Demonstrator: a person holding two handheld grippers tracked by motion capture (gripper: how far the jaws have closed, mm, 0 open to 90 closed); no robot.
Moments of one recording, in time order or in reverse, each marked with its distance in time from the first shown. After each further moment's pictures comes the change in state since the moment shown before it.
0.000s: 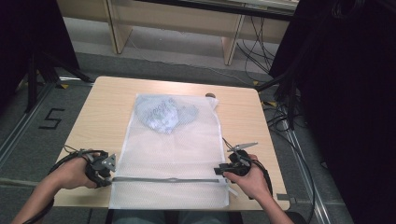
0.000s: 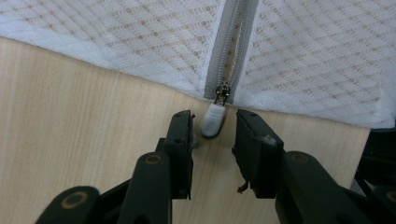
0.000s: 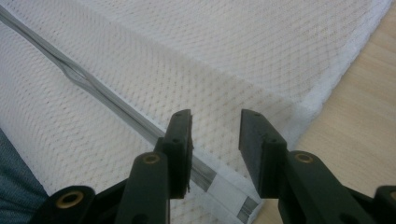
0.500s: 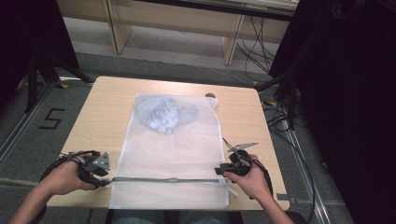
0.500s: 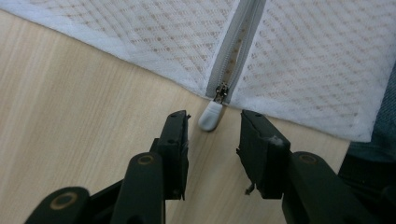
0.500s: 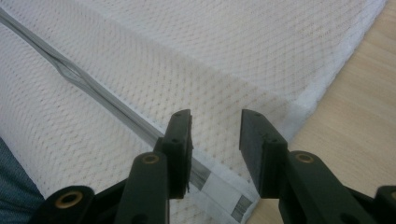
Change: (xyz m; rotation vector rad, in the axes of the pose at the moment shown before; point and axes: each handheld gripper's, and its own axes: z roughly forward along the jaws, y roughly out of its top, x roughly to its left) left arm -0.009 -0.011 -0.012 -0.079 0.044 -0.091; right arm -0.002 -0.001 0.002 -0.033 -0.013 -0.001
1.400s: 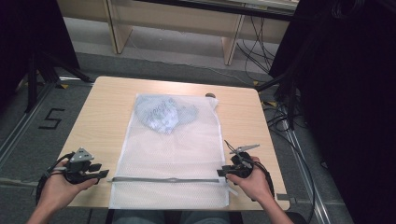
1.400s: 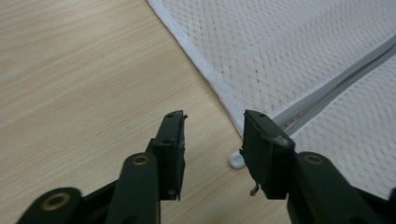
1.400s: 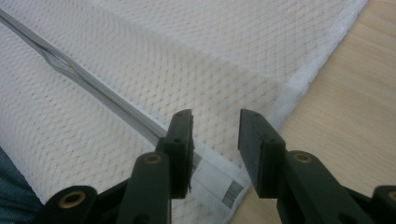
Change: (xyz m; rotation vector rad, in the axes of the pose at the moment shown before) left arm -0.016 -0.035 -0.005 -0.360 0.211 -0.573; right arm -0.005 -0.008 -0.002 0.053 -0.020 0.012
